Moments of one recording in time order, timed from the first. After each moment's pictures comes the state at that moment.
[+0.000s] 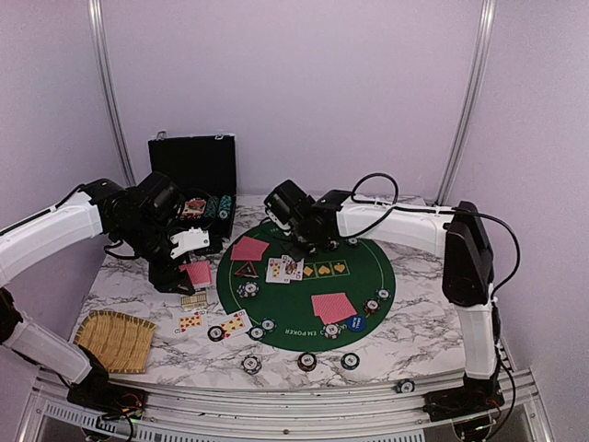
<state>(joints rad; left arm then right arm) -0.59 1.37 1.23 -1.08 0.19 0.67 0.91 2.13 1.87 -0.72 0.50 -0.04</state>
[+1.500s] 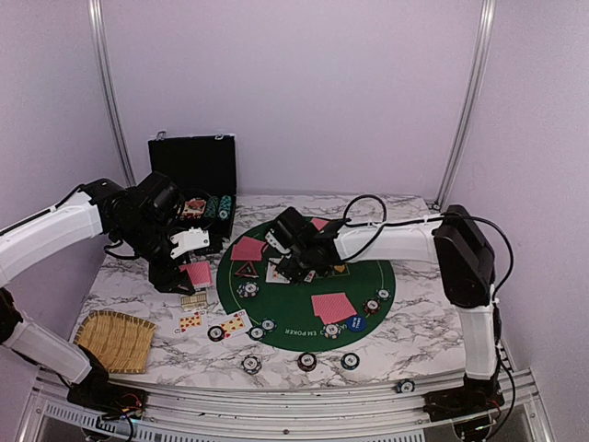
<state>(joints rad) -0.59 1.37 1.23 -1.08 0.19 0.67 0.94 2.15 1.62 -0.44 0.56 -0.23</state>
